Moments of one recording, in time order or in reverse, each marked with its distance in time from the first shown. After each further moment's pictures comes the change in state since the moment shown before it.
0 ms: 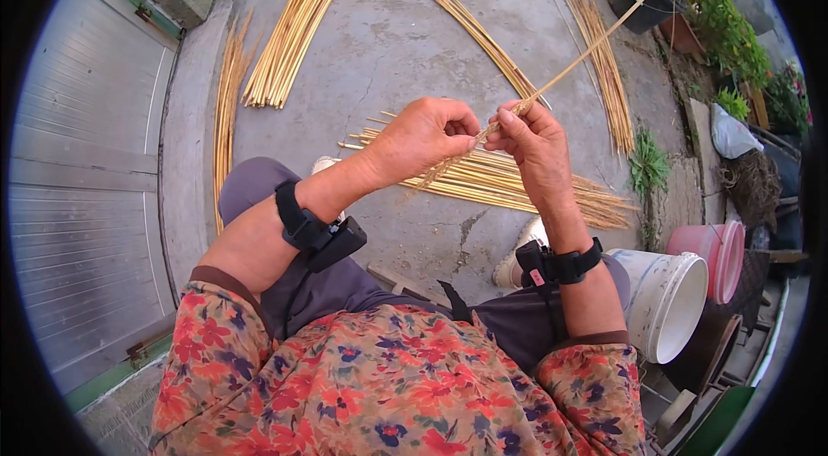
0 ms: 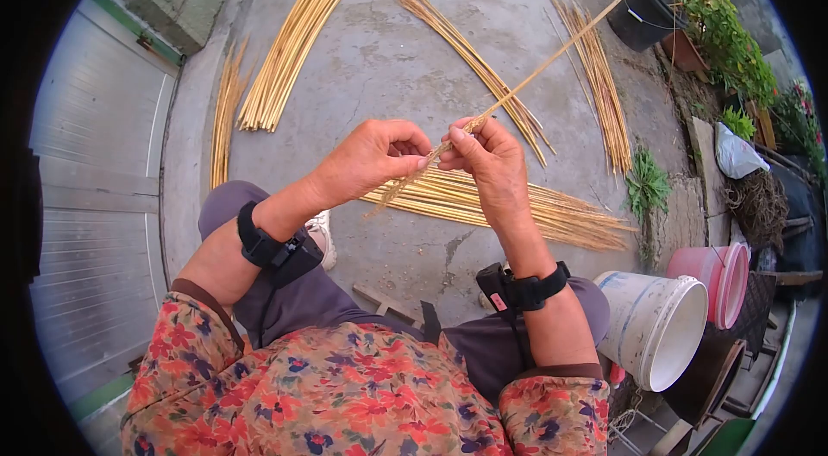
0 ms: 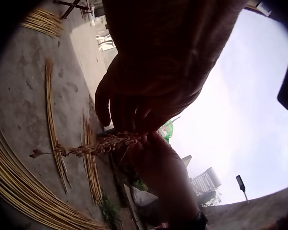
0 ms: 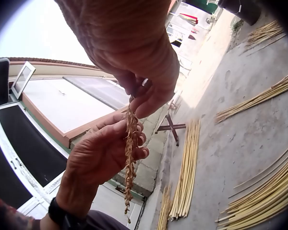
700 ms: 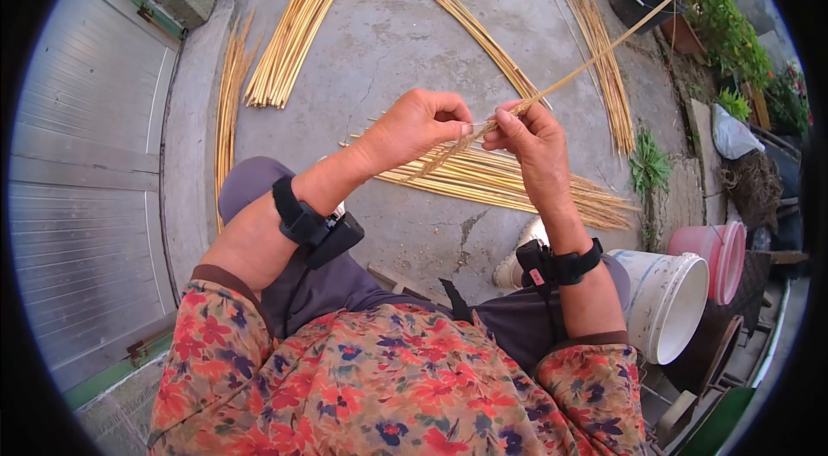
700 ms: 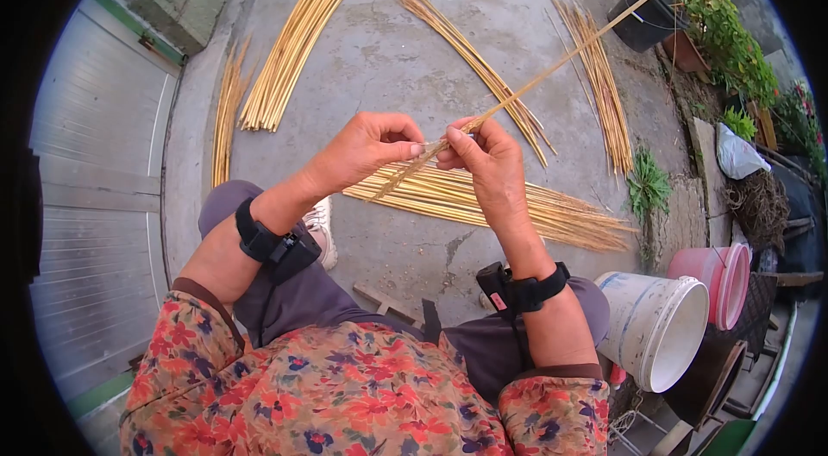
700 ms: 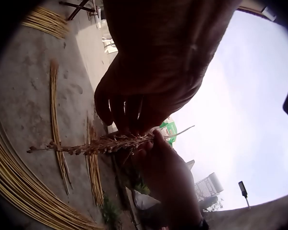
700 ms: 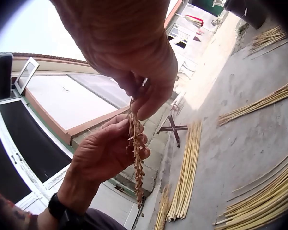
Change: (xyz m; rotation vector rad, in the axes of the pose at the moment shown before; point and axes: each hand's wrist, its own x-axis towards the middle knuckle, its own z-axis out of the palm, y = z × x) left_hand 0.004 -0.009 -0.010 -0.139 -0.013 -0.018; right_hand -0.002 -0.002 0.003 -0.085 0.025 -0.038
